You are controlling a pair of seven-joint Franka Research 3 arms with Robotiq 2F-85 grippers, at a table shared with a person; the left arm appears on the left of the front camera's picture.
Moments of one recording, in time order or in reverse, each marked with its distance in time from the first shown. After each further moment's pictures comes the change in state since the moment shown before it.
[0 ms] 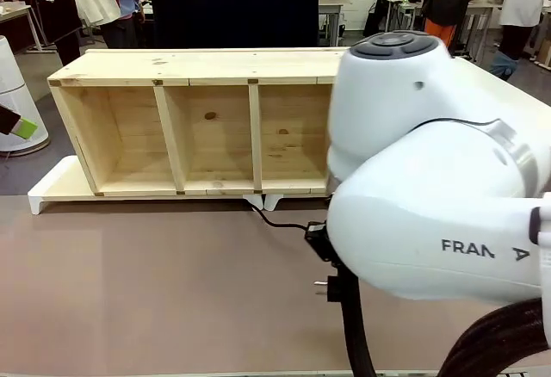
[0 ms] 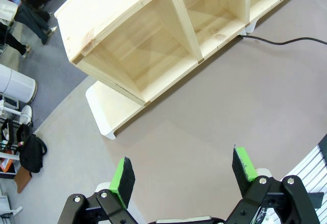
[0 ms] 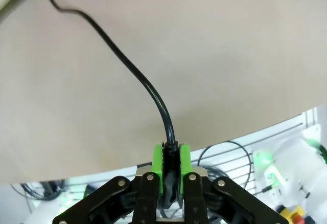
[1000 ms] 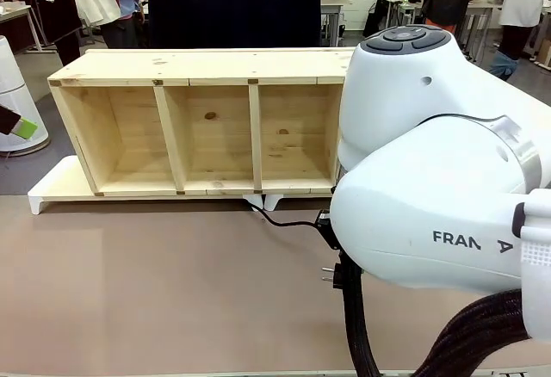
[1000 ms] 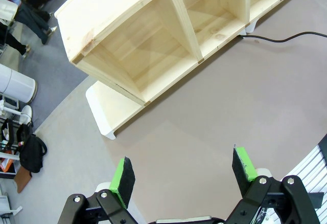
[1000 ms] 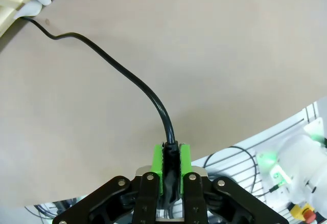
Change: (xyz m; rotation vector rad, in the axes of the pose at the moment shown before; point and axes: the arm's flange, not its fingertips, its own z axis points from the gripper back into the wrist) left arm 0.000 0.000 0.000 0.000 0.000 0.000; right arm 0.014 -0.005 0.001 -0.009 -0.031 -0.102
